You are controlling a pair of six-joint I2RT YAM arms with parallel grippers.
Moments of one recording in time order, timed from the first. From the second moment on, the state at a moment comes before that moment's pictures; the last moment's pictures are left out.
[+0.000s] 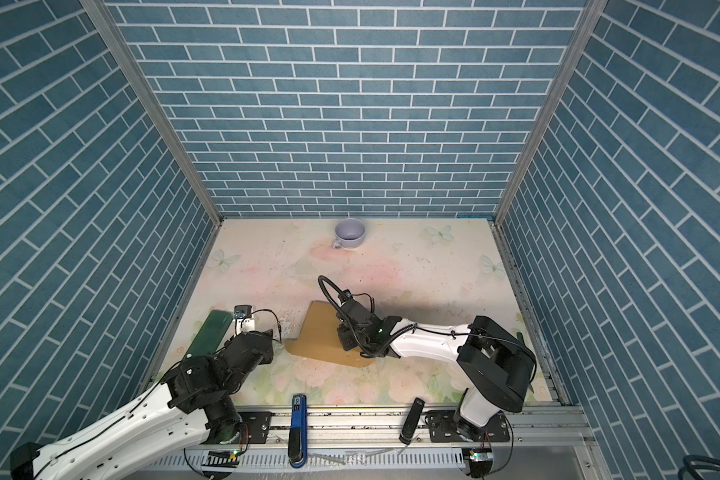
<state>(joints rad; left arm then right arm) -0.90 0.61 0.51 -0.79 -0.64 -0.74 1.07 1.59 0.85 -0.13 0.13 0.47</state>
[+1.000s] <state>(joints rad) -0.55 1.11 0.51 -0.28 -0.12 -0.42 1.05 1.41 0.85 -0.31 0.20 0.48</state>
